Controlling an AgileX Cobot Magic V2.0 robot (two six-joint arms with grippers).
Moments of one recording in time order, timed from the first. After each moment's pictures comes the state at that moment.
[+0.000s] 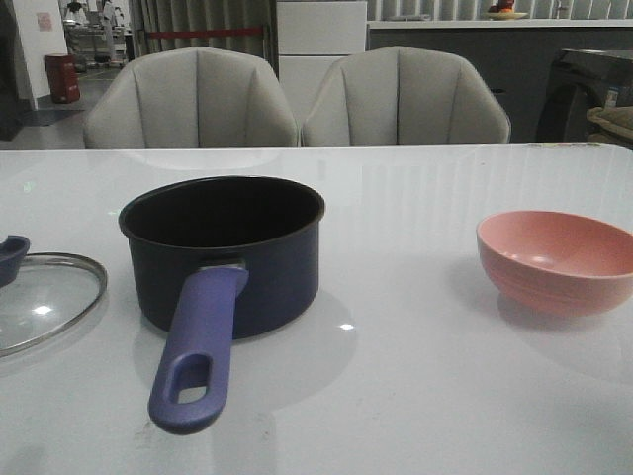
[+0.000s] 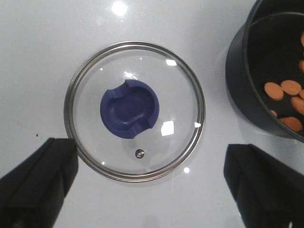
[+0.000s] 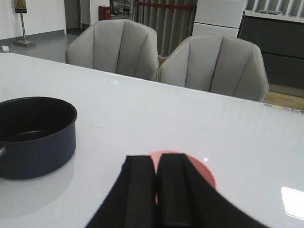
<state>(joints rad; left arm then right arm) -0.21 1.46 -1.21 0.07 0.95 -0.11 0.23 0.18 -0.17 0.33 0.11 -0.37</state>
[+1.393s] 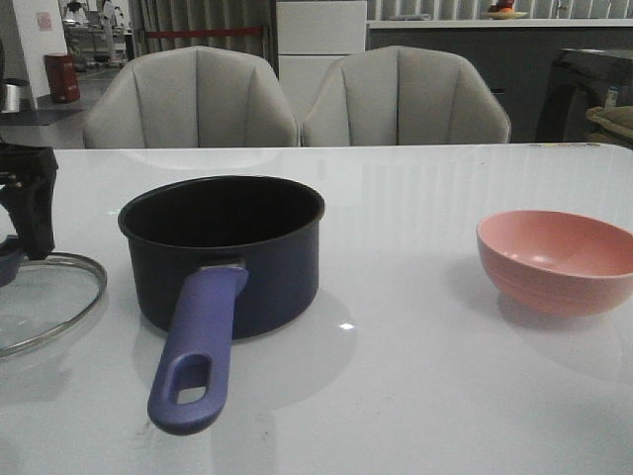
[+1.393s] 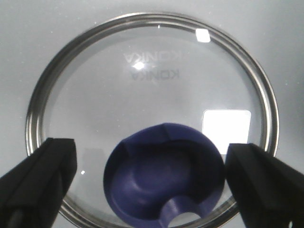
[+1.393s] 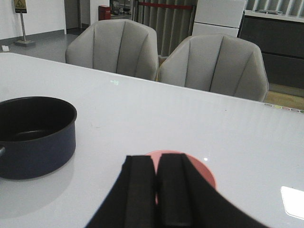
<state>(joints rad) -0.04 1.90 -1.35 -0.11 0.95 0.02 0.23 0.18 -0.17 0.33 0.11 -0.37</state>
